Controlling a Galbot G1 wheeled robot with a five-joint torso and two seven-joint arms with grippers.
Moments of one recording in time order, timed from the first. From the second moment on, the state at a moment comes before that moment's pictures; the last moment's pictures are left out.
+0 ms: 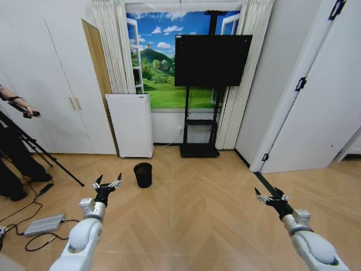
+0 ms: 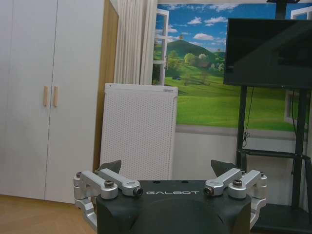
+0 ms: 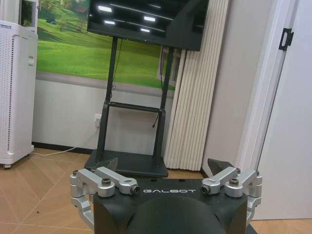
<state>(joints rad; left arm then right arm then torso) 1.23 -1.20 -0.64 -1.87 -0.44 0.08 -0.08 -1.39 0.94 0.83 1.63 0.51 0.02 -0.09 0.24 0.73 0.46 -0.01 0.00</state>
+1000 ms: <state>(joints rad) 1.23 -1.20 -0.64 -1.87 -0.44 0.08 -0.08 -1.39 0.94 0.83 1.63 0.51 0.02 -0.09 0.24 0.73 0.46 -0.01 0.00</state>
